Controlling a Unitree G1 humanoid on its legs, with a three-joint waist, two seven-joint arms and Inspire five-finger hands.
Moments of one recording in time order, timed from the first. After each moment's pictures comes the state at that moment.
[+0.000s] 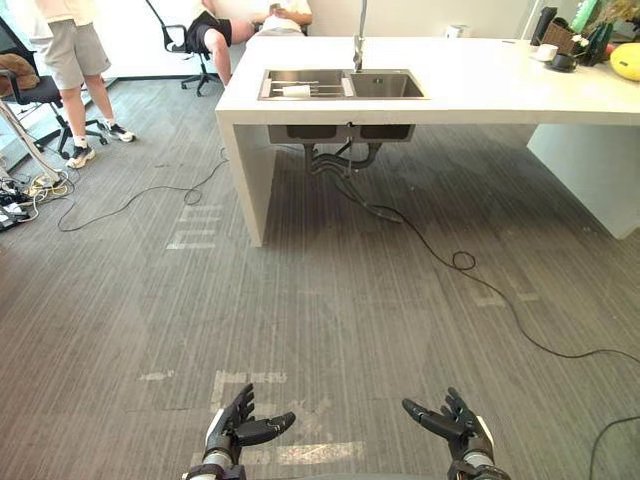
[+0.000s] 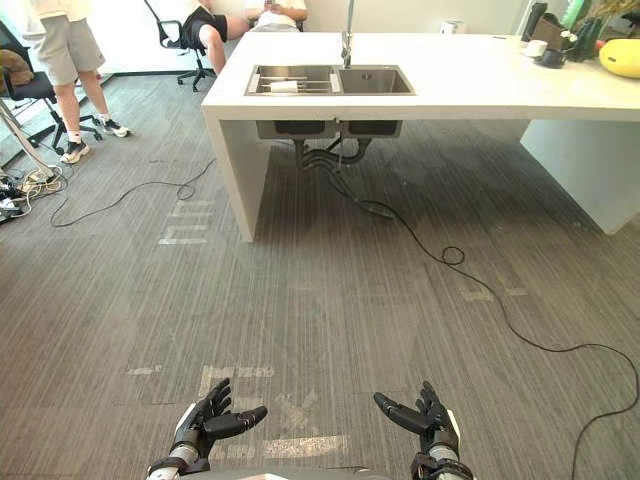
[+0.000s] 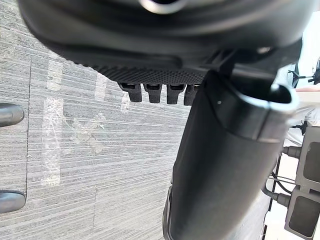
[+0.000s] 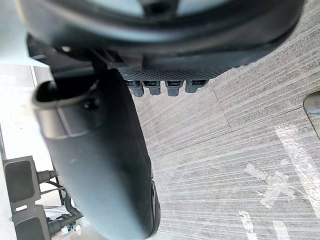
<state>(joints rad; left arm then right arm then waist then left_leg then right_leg) 0.18 0.15 -0.05 0.95 -0.29 -0.36 -0.13 0.15 -0.11 -0.26 1.02 0.25 -0.37 0.17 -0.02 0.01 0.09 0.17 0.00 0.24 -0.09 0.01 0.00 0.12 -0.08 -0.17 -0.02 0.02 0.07</state>
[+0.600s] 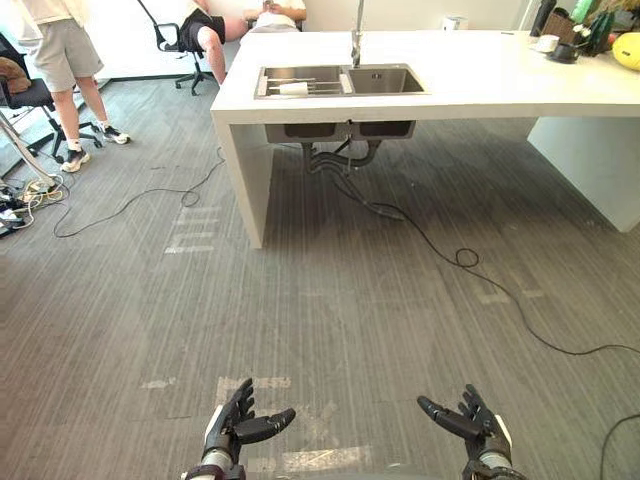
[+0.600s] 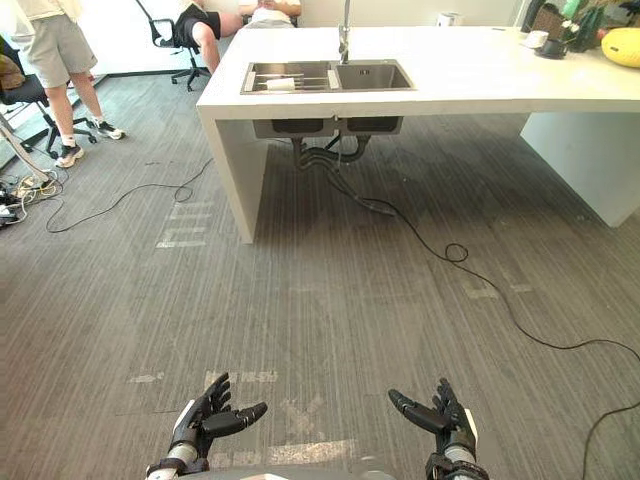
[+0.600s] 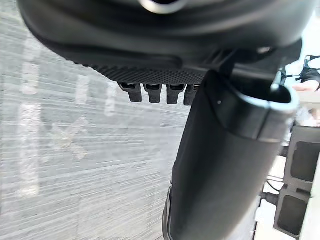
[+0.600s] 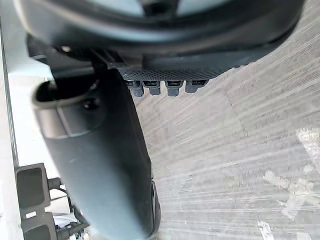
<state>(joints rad) 0.21 0.15 -0.05 0.85 -0.30 -0.36 -0.13 0.17 -0.13 -0.31 0.96 0.25 -0.36 0.18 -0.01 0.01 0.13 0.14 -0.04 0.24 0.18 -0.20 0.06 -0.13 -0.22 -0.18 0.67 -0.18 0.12</state>
